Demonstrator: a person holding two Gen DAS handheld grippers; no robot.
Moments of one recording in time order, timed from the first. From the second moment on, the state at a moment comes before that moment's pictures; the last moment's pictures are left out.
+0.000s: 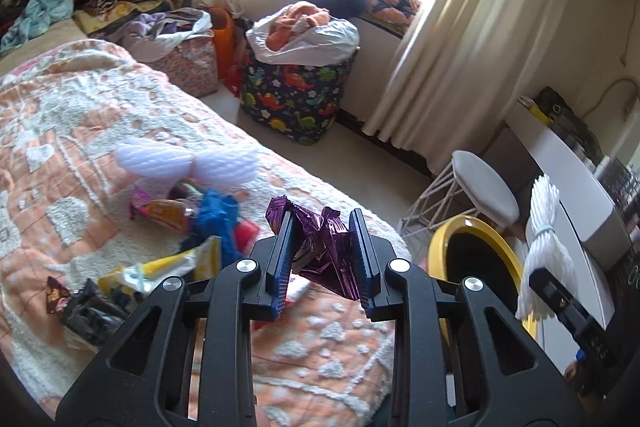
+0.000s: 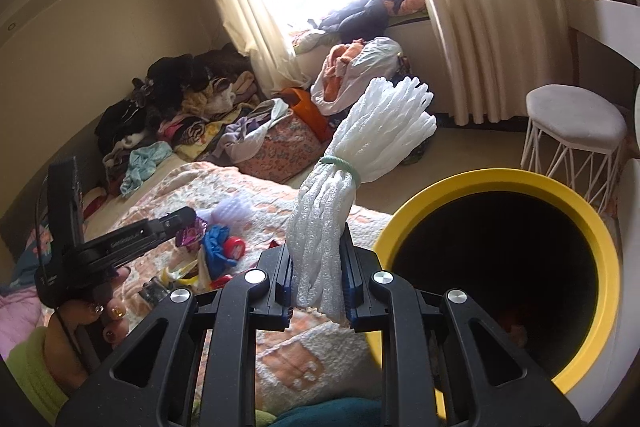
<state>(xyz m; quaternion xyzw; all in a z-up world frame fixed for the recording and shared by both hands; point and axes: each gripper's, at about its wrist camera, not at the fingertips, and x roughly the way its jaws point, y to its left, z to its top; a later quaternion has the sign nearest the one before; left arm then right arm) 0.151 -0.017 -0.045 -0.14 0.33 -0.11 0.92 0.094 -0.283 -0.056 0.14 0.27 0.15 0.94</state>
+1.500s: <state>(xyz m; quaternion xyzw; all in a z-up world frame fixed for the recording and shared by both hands) 0.128 -0.187 -0.080 -0.03 0.37 -0.29 0.88 0.116 -0.403 -0.090 0.20 0.32 0.06 0.92</state>
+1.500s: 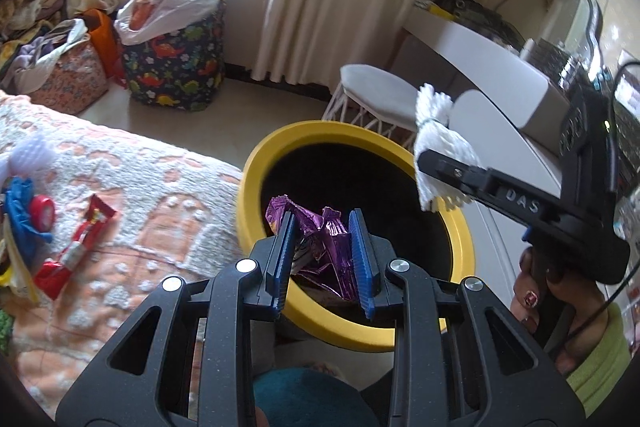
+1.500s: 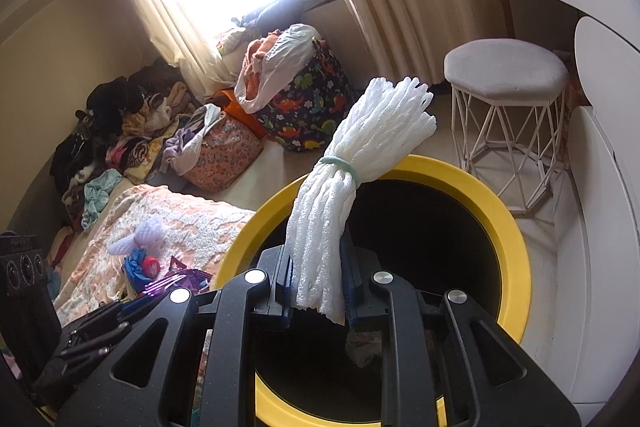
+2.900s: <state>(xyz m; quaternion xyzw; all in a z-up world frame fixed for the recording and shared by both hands) 0.121 -0.128 -0.067 -0.06 0.33 -0.20 0.92 0.110 -0.380 -0.074 0.20 0.28 0.06 0.94</state>
